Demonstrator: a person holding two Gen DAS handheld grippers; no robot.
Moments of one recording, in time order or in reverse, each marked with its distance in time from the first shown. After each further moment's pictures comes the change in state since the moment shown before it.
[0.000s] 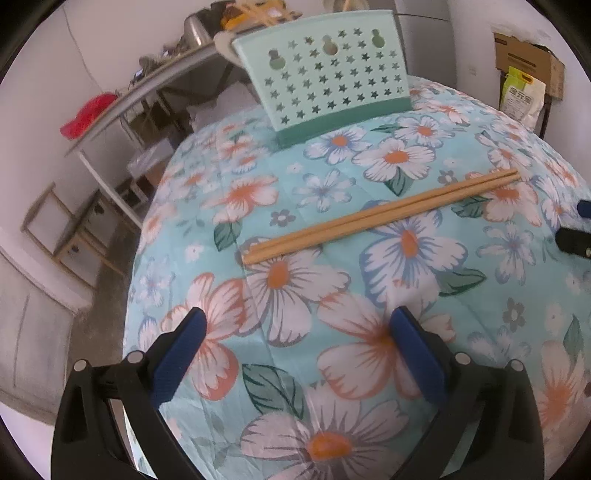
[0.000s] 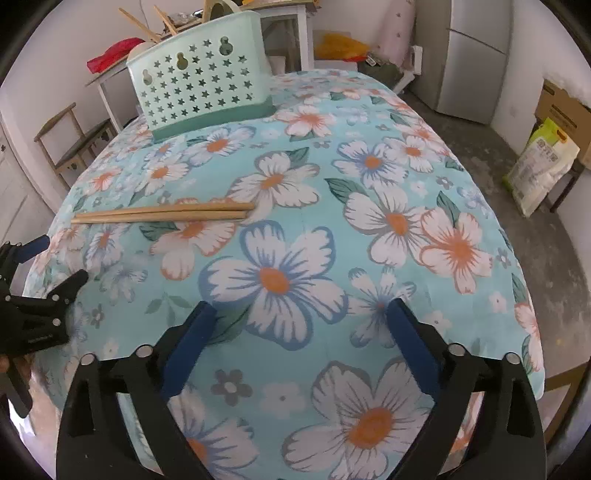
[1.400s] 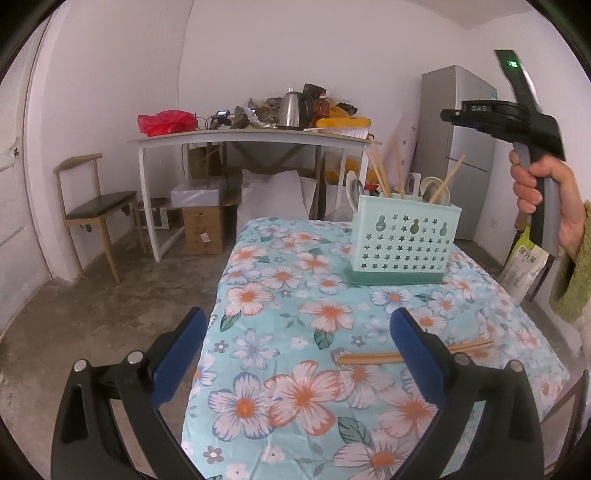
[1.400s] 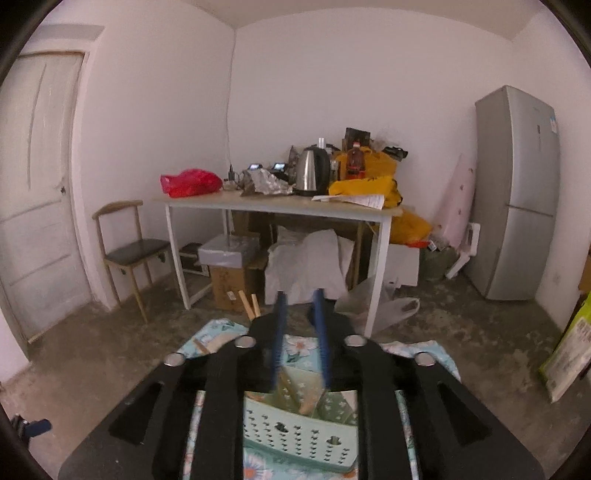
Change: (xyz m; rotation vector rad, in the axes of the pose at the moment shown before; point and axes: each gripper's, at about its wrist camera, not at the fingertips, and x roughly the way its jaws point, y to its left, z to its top) left arm -0.094 0.111 -0.011 -0.399 -0.416 -0.061; right arm -0.096 0.102 0.253 -0.213 -0.653 0.188
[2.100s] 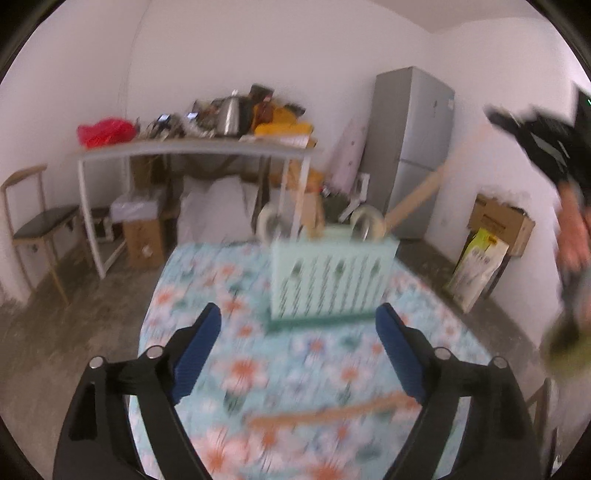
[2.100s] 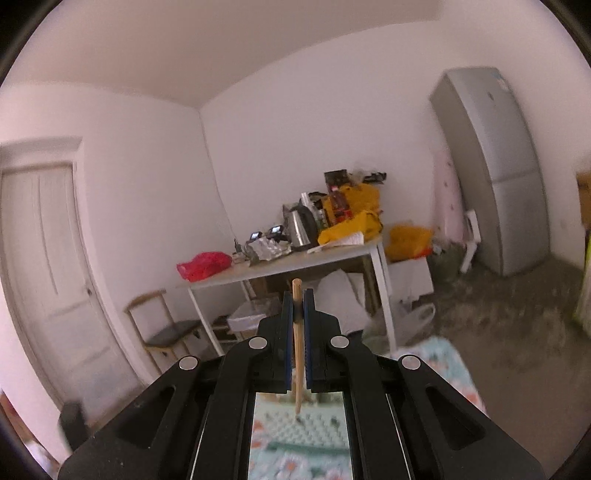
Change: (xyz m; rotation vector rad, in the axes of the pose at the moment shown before) left arm 0.030 -0.056 0.058 0.032 0.024 -0.197; right arm -0.089 -0.061 0.025 0.225 -0.162 0.065
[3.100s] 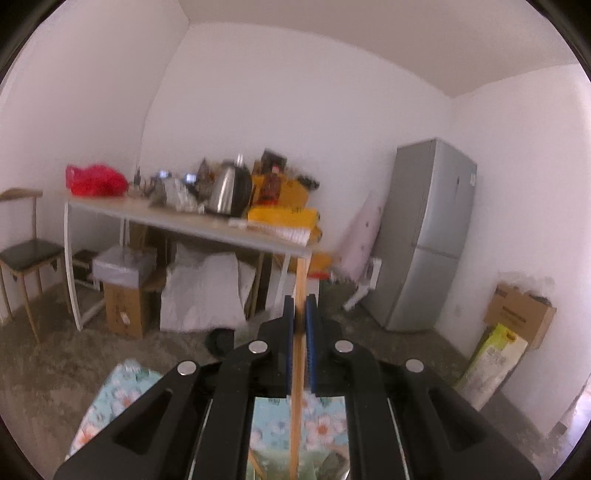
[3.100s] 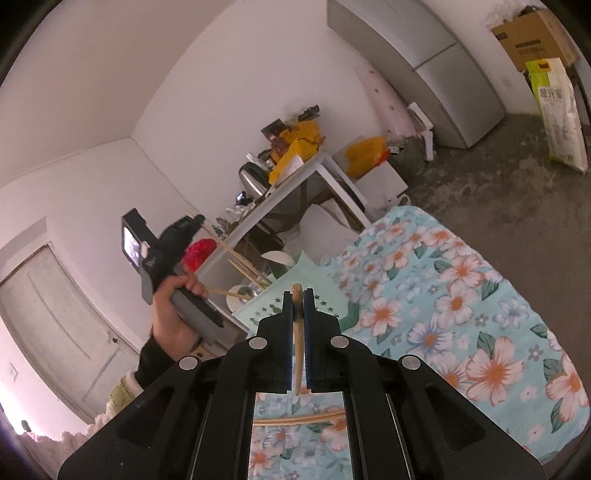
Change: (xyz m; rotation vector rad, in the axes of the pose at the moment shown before) left arm 0.162 -0.057 0.184 -0.109 -0.282 0.022; right arm -0.094 -0.094 -0.149 0.518 0.154 -0.013
